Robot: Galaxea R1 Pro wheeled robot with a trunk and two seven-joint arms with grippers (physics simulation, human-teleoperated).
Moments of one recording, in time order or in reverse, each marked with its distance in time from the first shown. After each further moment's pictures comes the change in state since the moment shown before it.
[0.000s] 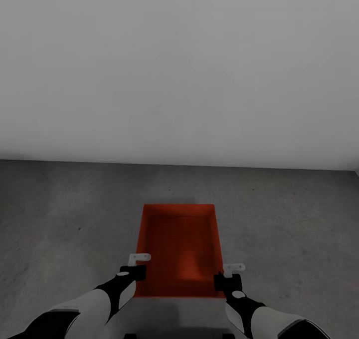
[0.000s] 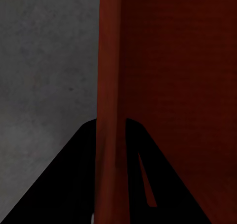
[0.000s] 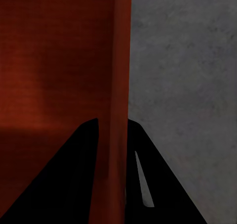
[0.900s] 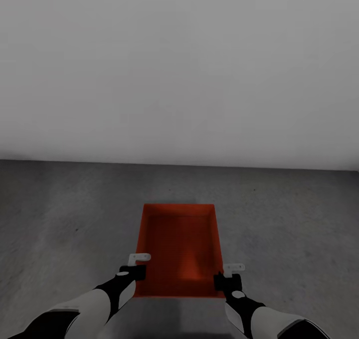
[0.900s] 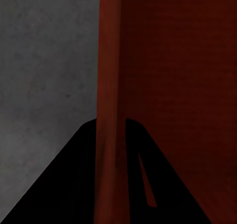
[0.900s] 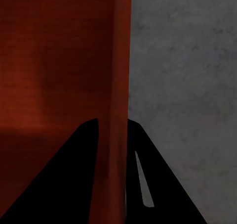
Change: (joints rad) left arm 0.000 0.001 -0.001 -0.001 0.000 0.000 -0.002; right arm 0.000 0.001 0.001 0.000 -0.002 -0.002 -0.002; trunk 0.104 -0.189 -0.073
